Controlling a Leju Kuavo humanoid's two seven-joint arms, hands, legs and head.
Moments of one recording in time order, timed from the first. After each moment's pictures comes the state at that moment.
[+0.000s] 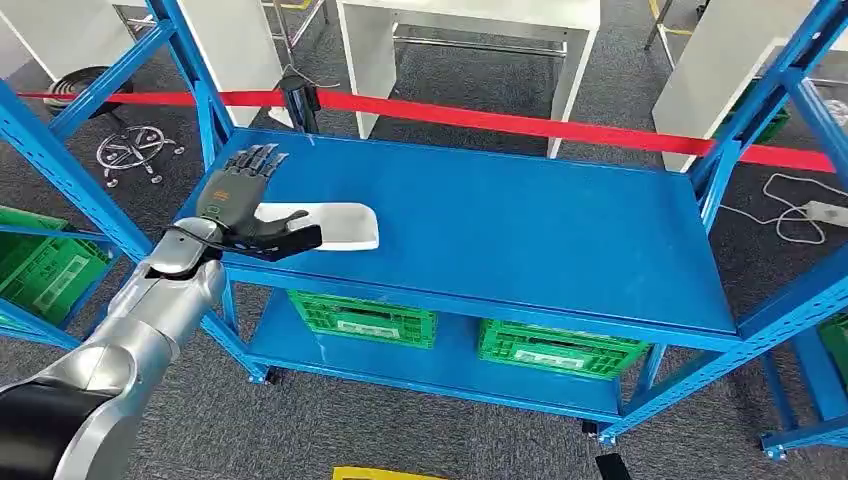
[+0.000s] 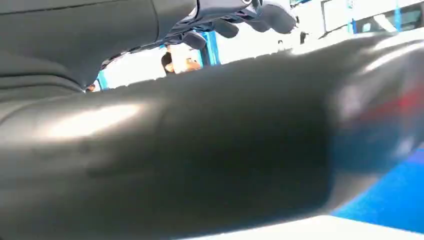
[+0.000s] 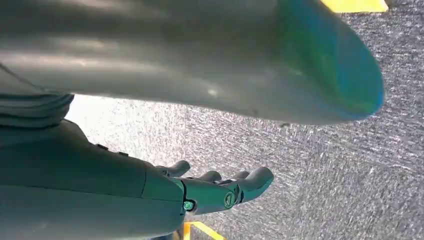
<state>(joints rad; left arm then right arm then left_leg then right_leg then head) -0.96 -0.02 -0.26 -0.38 -1.30 0.15 -0.23 -0.08 0.11 -0.71 -0.19 1.08 -0.04 0.03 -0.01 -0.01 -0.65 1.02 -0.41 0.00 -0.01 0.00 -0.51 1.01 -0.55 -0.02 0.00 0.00</state>
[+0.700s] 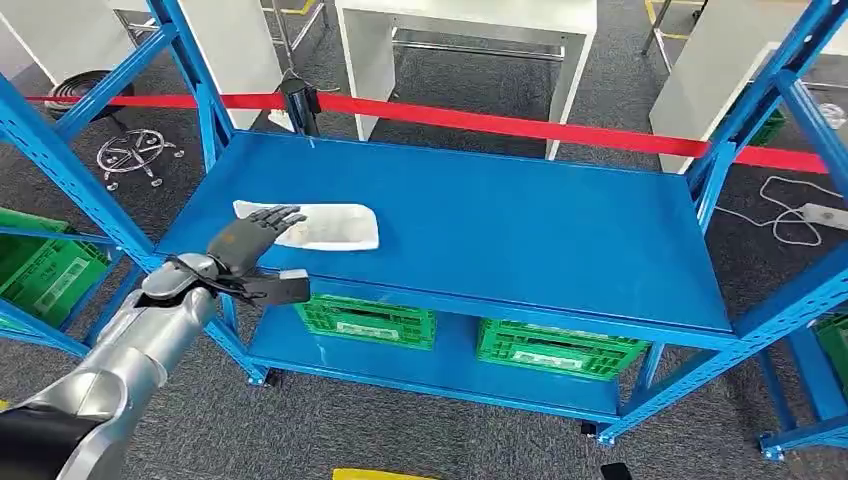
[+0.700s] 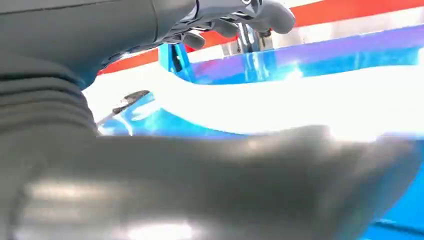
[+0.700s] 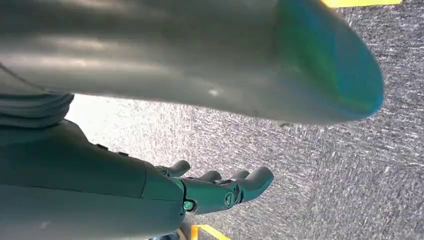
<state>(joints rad) -0.86 0.05 -0.29 -0.40 -1.19 0.00 -0.49 -0.07 0.11 -0.74 -0.19 1.10 -0.04 0.03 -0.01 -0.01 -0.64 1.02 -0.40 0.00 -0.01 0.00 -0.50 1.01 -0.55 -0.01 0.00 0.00</state>
